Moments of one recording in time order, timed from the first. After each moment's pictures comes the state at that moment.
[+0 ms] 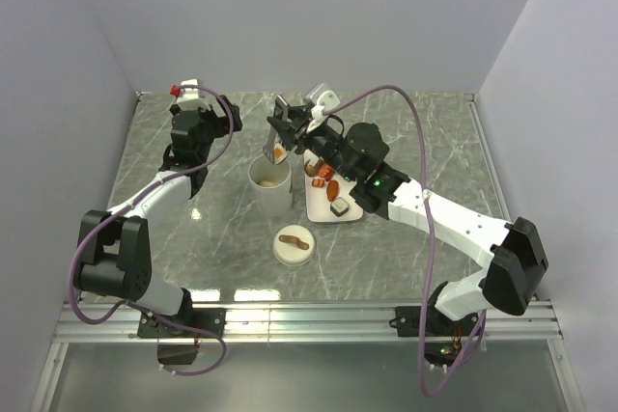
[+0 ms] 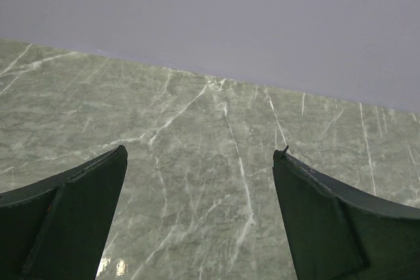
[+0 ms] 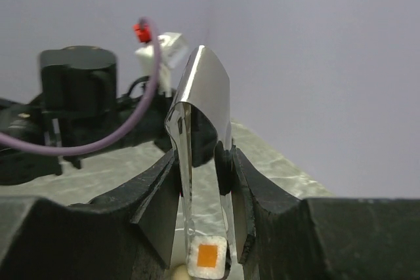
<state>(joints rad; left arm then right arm) -0.18 1.48 0.90 0.50 -0.11 -0.31 0.85 1.43 1.18 0.50 -0.01 -0.11</state>
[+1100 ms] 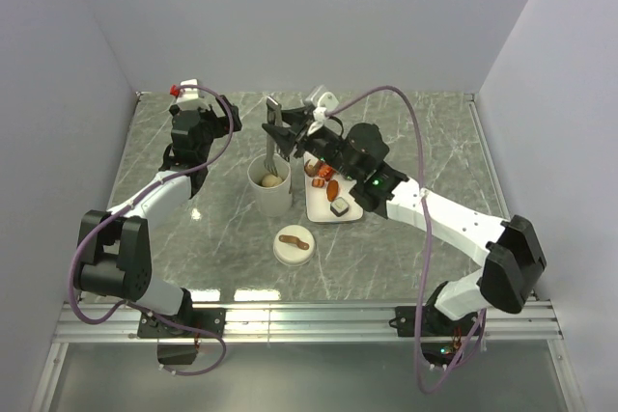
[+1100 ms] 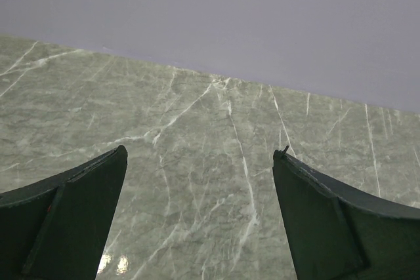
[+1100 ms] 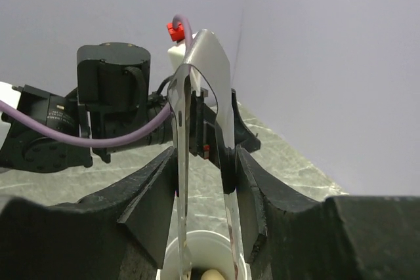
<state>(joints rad) -0.18 1.48 0.90 0.49 -0.13 -0.31 0.83 1.46 1.18 0.53 -0.16 -0.05</state>
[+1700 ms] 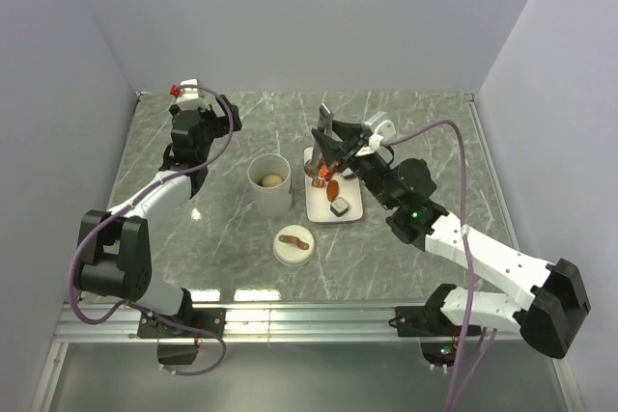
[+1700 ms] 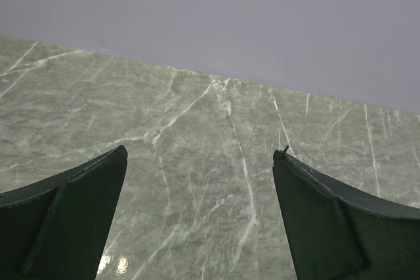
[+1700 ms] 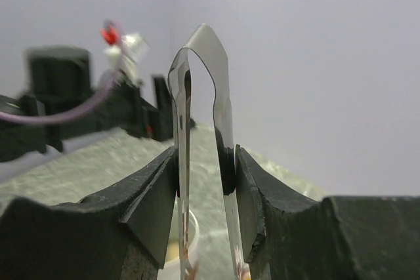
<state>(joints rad) -0.18 1.48 0.90 0.49 -0.13 -0.31 0.80 1.12 0.85 0.64 0.04 -0.08</state>
